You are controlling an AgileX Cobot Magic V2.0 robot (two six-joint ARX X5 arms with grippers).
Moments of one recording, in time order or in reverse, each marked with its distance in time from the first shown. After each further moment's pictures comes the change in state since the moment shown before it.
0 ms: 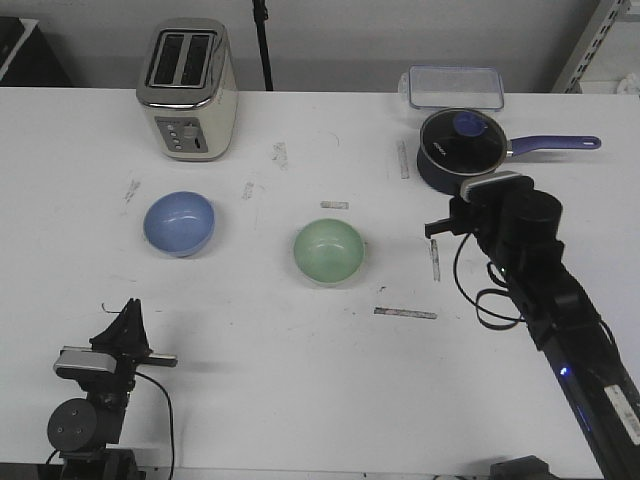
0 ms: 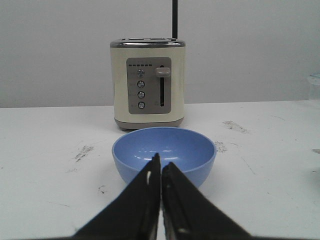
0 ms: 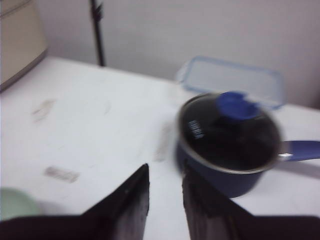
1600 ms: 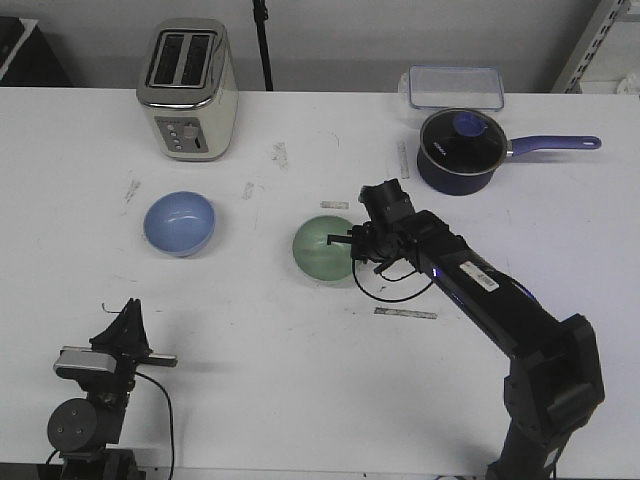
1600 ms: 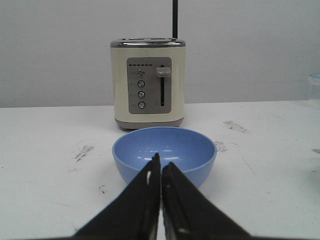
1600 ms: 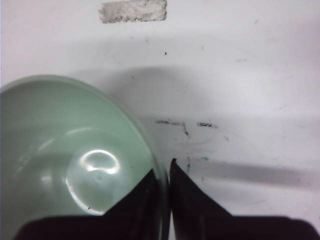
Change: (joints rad) left arm 0.000 0.000 0.000 0.000 0.000 0.000; right arm 0.280 0.634 0.323 -0.393 -0.132 0.607
